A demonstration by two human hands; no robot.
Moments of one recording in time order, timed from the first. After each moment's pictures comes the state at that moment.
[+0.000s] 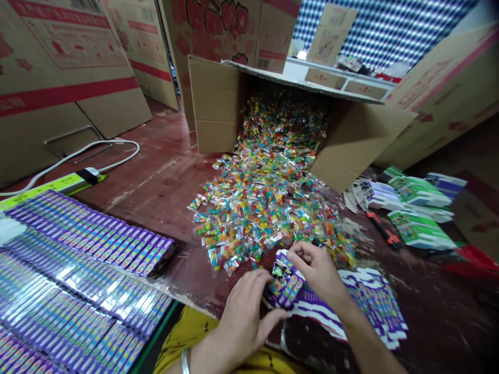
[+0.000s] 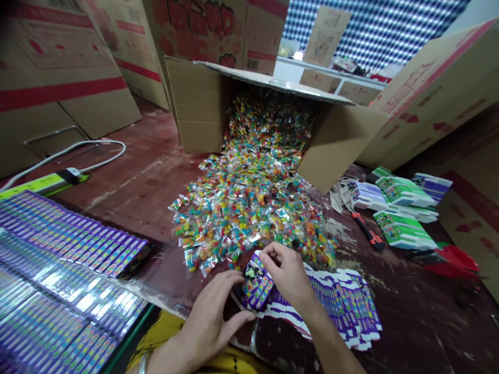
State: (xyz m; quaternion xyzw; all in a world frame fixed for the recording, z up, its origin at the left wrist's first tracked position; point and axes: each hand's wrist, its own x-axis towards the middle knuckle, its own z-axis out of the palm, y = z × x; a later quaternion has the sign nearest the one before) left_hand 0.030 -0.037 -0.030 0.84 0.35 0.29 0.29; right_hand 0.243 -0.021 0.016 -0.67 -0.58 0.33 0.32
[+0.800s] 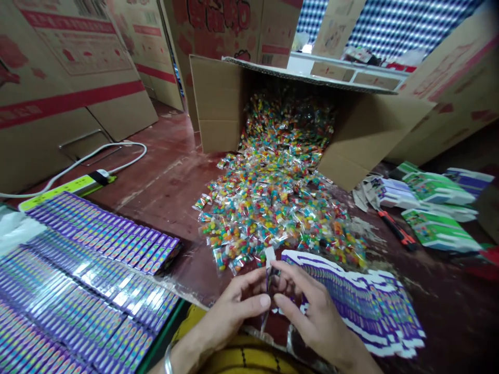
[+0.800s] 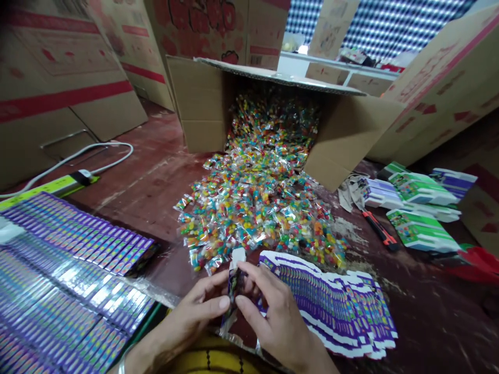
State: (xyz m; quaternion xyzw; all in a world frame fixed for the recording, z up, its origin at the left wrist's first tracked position) left_hand 0.008 -0.016 0.010 0.36 0.22 0.27 0.86; right_hand 0.203 -0.065 0.041 -0.57 -0.69 0.33 0.31
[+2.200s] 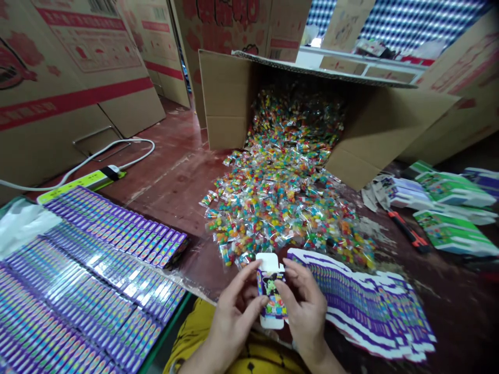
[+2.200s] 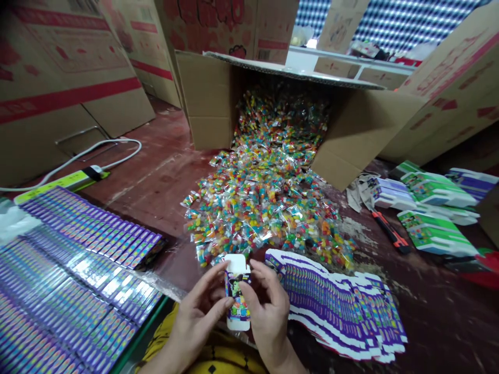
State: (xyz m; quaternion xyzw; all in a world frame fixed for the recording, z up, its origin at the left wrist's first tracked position) left_hand 0.007 -0.048 -0.025 0.44 0.38 0.44 0.68; right_hand 0.157 -0.070 -0.032 -0.62 -0.47 0.29 0.56
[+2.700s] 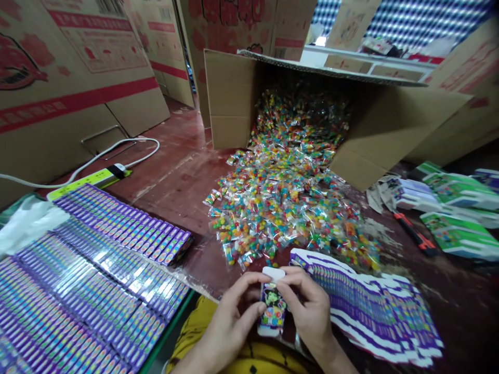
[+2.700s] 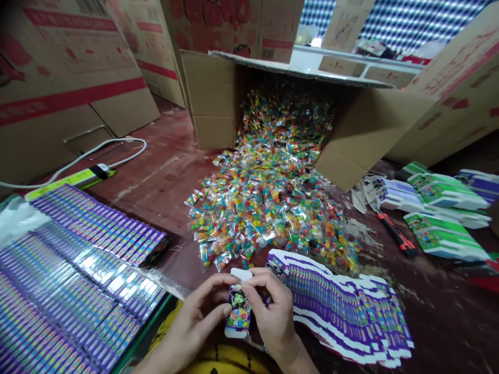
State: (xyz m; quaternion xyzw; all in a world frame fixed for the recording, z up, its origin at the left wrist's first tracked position) left_hand -0.010 -0.044 -0.007 0.52 0.36 0.34 0.69; right_hand 0.171 -0.066 -0.018 -0.57 -0.57 0.31 0.51
